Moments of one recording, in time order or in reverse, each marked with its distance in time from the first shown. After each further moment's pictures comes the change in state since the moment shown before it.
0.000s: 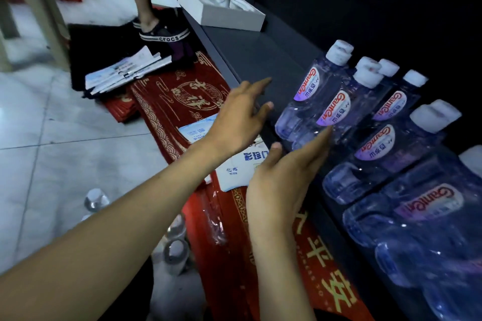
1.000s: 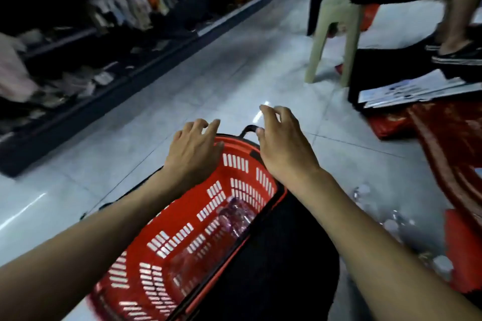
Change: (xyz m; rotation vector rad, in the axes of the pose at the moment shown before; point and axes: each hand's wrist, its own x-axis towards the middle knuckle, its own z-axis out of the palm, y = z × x) left_hand -0.391 -0.027 -0.432 1.246 0.161 -0.922; right_hand -0.317 -0.248 0.064 0.257 -1.161 -0.993
